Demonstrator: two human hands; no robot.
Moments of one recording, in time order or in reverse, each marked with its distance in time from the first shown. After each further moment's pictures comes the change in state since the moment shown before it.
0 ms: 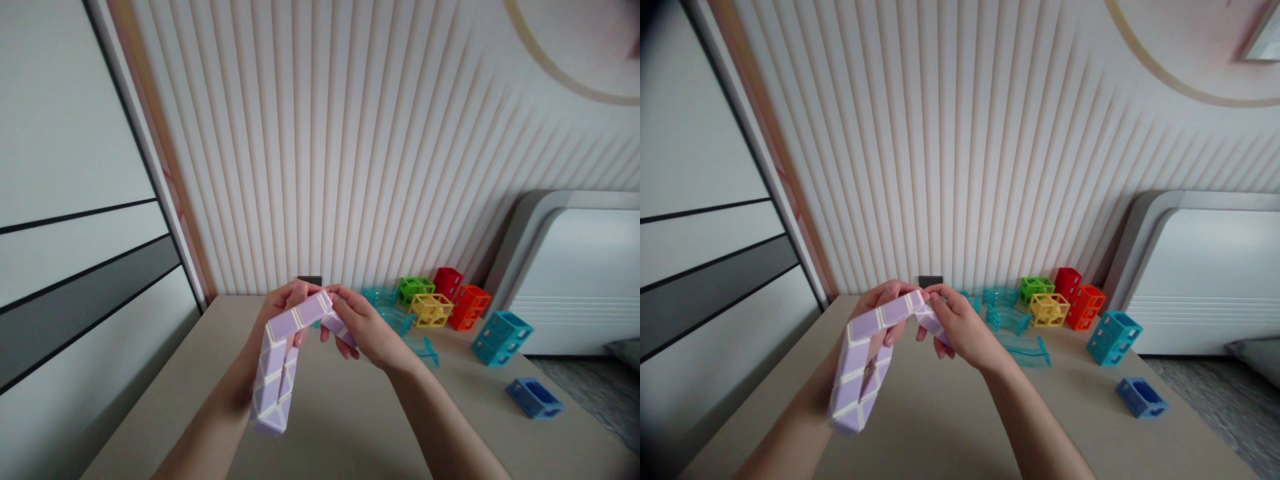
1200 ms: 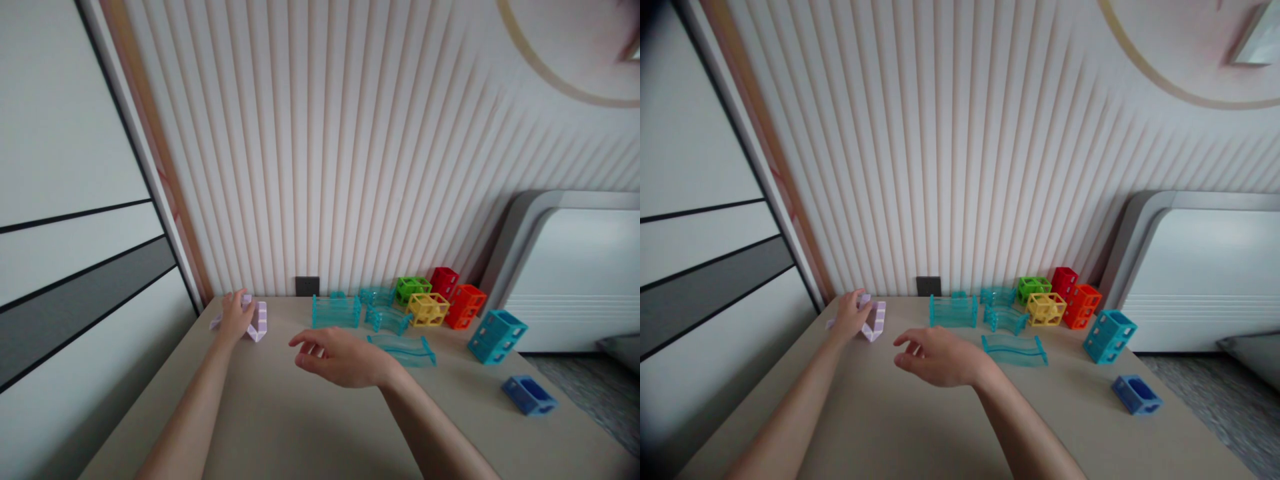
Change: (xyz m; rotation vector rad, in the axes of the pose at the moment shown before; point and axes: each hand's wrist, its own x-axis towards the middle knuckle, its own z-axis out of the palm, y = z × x) left_hand 0.046 -0.122 -0.192 1.285 0.573 -0.061; right_hand -0.001 0.020 0.008 -0.713 -0.330 -0.052
